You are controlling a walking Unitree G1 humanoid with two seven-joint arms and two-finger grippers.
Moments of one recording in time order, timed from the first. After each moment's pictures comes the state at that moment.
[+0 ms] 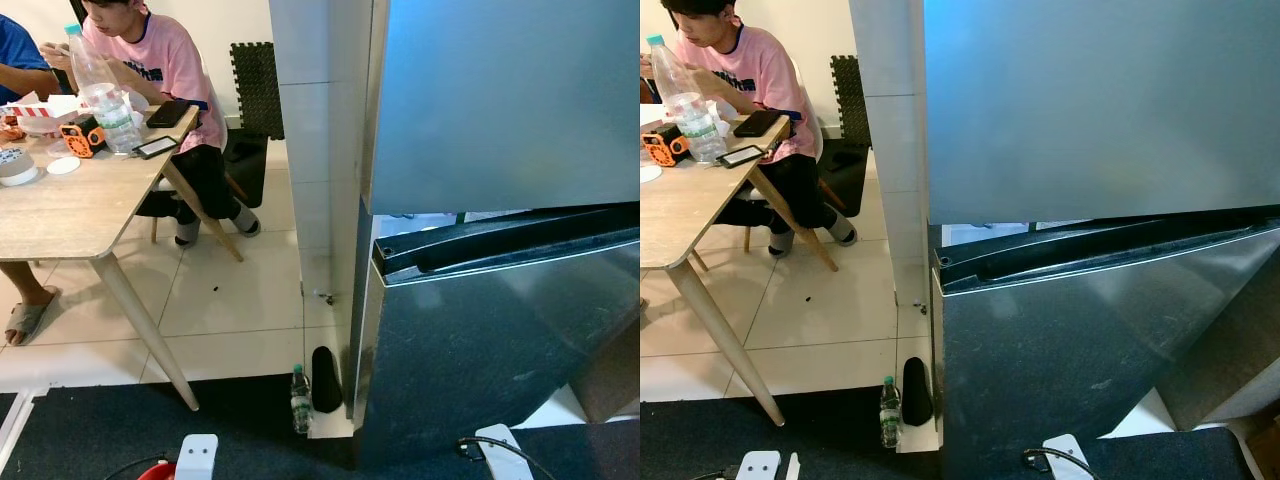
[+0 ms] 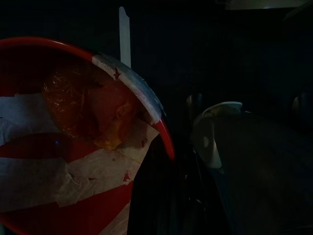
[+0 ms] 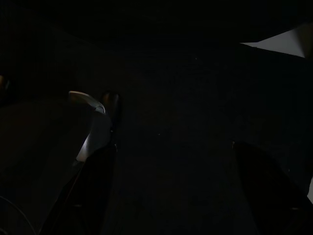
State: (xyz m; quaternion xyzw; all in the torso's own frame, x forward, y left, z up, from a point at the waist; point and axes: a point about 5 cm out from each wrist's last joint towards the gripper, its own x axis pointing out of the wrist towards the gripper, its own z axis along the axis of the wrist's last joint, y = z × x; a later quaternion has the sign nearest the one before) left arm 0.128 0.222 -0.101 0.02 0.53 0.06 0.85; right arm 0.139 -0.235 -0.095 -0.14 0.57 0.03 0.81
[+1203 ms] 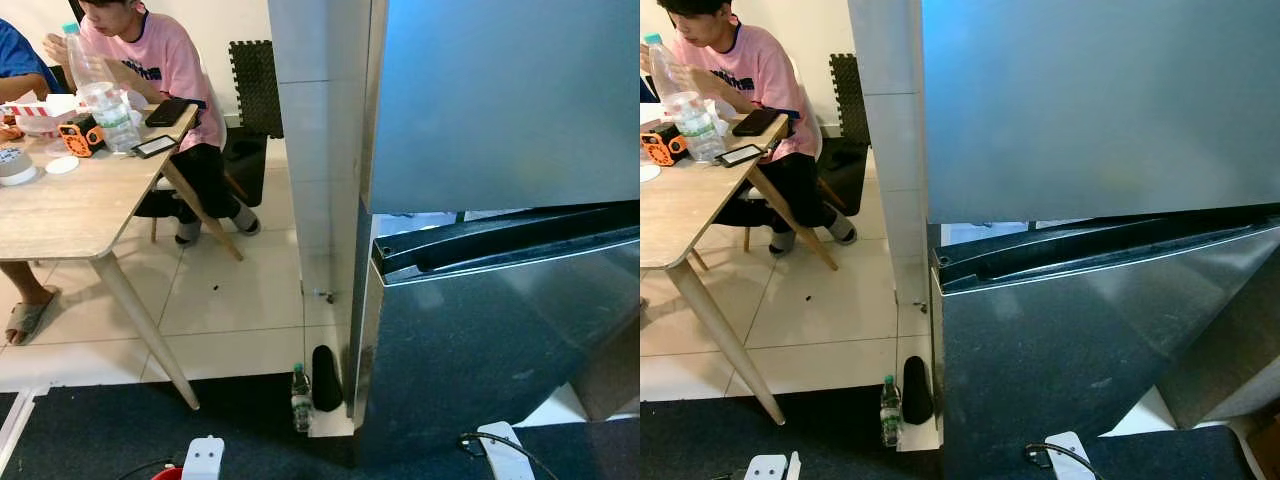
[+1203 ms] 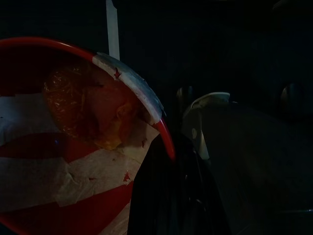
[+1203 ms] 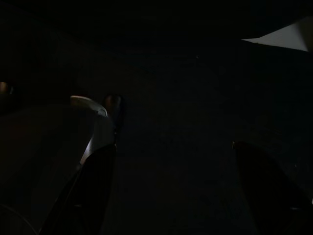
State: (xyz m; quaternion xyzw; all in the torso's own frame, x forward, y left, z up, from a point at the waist) left arm 0.126 0.214 -0.103 0.01 0.54 0.04 0.84; right arm 0.136 -0.237 -0.096 -0.12 0.58 0.01 0.81
